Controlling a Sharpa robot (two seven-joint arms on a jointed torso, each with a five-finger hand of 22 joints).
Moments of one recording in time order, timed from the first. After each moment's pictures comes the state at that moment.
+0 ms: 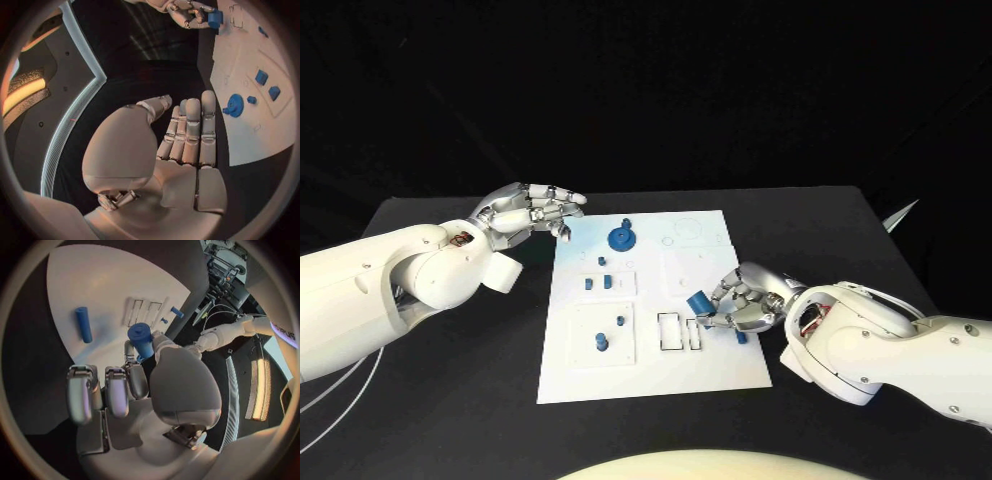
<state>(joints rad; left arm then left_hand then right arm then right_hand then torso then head) 1.20 -0.90 -0.01 1.44 -0.19 -0.01 0.26 1.38 -0.18 0.57 0.08 0.14 0.82 0.20 0.29 0.30 0.90 0.13 0.57 0.27 1.04 0.05 1.15 0.56 0.17 0.95 0.15 0.88 0.68 1.14 -1.07 -0.18 1.96 -1.22 -0.48 -0.50 1.23 -0.13 0.20 0.27 0.10 1.02 0.08 0.32 0.59 1.45 -0.01 1.34 1.31 1.47 -0.07 1.52 1.31 0.03 1.47 0.04 1.48 1.31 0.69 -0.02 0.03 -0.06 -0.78</state>
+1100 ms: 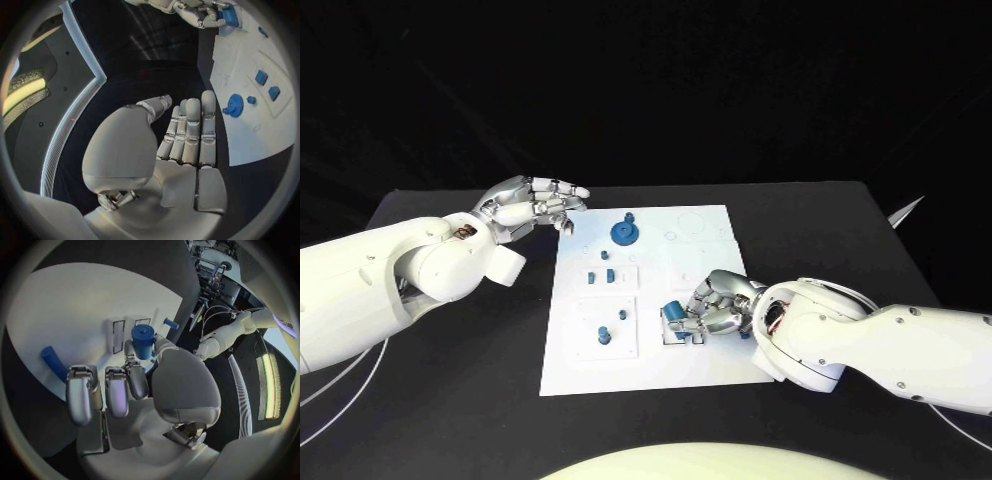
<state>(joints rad) 1.20 -0.90 -0.01 1.44 -0.19 0.00 0.26 1.38 -0.18 0.57 0.08 0.14 0.82 0.20 0.29 0.30 0.90 0.13 0.57 0.27 1.04 0.05 1.15 0.56 0.17 0.95 0.15 0.88 0.68 1.13 -0.92 -0.18 1.88 -1.10 -0.39 -0.52 1.17 -0.11 0.19 0.29 0.10 1.02 0.08 0.34 0.61 1.46 -0.01 1.34 1.31 1.46 -0.07 1.53 1.31 0.03 1.46 0.04 1.49 1.31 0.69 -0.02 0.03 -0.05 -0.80</state>
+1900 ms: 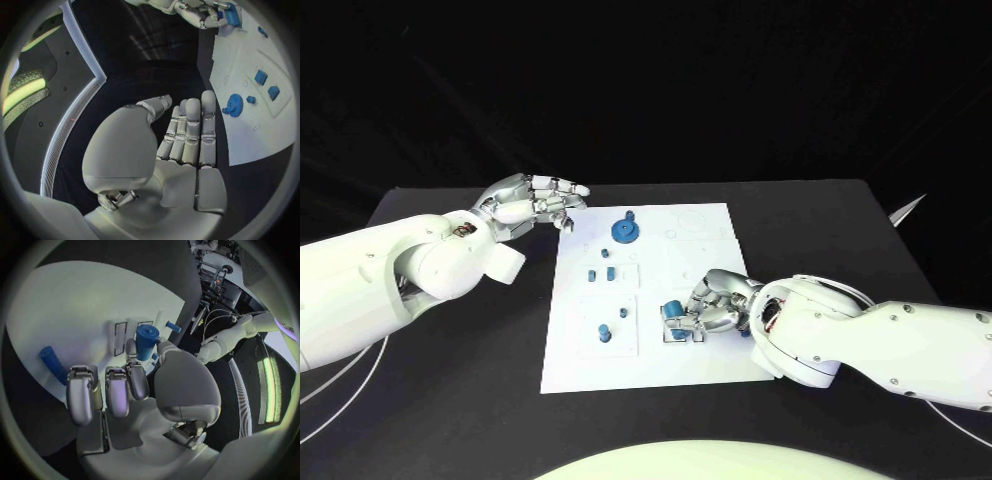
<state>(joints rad) 1.20 -0.90 -0.01 1.44 -0.19 0.00 0.25 1.38 -0.18 0.57 0.08 0.14 0.82 0.20 0.29 0.30 0.90 0.13 0.57 0.27 1.04 0.05 1.15 0.56 0.17 0.95 0.15 0.88 0.68 1.13 -0.90 -0.18 1.86 -1.13 -0.36 -0.53 1.09 -0.10 0.17 0.29 0.10 1.05 0.06 0.36 0.63 1.46 -0.01 1.34 1.31 1.47 -0.07 1.53 1.31 0.03 1.47 0.03 1.50 1.31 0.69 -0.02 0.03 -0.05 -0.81</state>
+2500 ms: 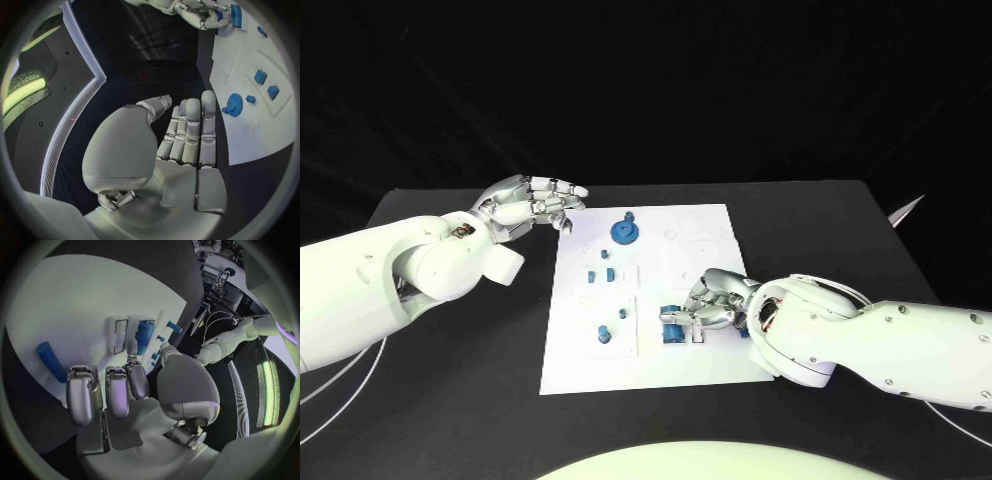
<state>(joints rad) 1.20 -0.90 -0.01 1.44 -0.19 0.00 0.25 1.38 -0.18 0.57 0.08 0.14 0.81 0.21 0.29 0.30 0.90 0.13 0.57 0.27 1.04 0.05 1.15 0.56 0.17 0.95 0.15 0.88 0.68 1.13 -0.90 -0.18 1.86 -1.16 -0.36 -0.54 0.97 -0.10 0.05 0.29 0.10 1.05 0.06 0.38 0.65 1.46 -0.01 1.34 1.31 1.46 -0.08 1.53 1.31 0.03 1.46 0.03 1.50 1.31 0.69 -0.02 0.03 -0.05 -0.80</state>
